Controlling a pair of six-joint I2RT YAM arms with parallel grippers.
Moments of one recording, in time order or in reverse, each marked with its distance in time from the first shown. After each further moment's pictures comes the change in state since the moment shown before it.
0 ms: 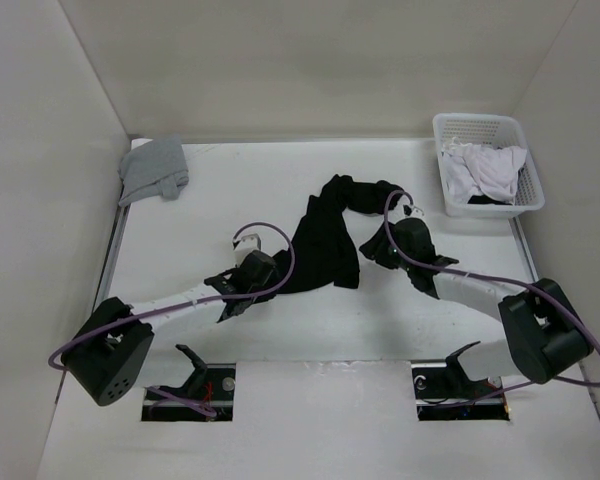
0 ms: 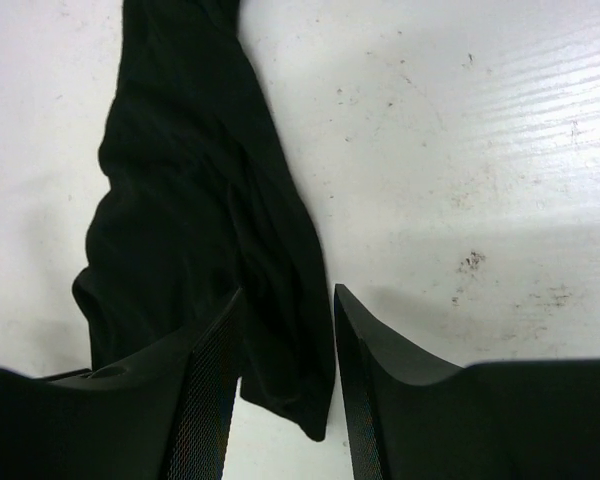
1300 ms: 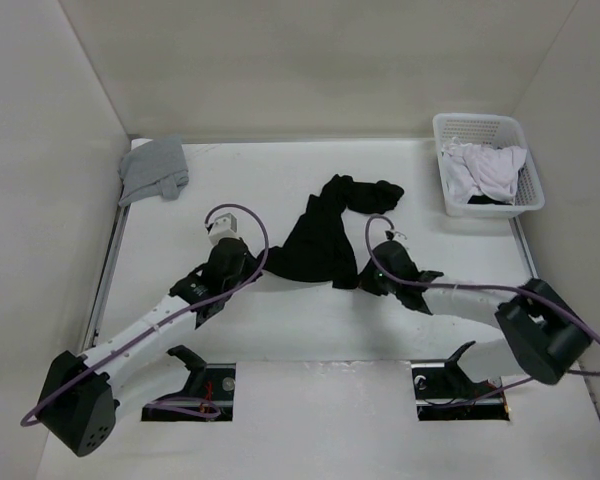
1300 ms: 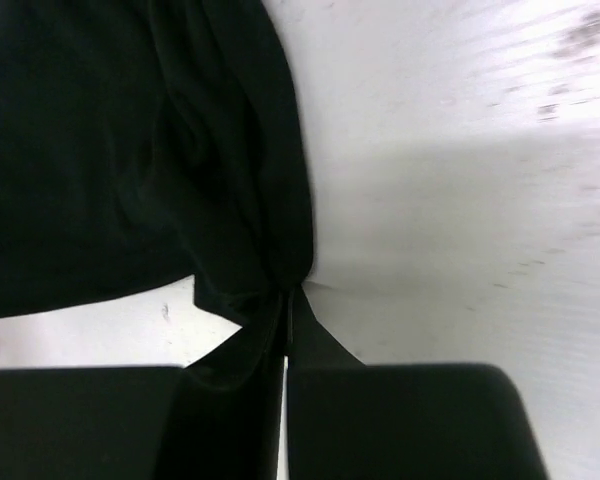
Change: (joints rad) left arm 0.110 -0.286 0.038 -0.035 0.014 0.035; right arm 0.208 0.032 -0.063 -0.065 0.079 0.141
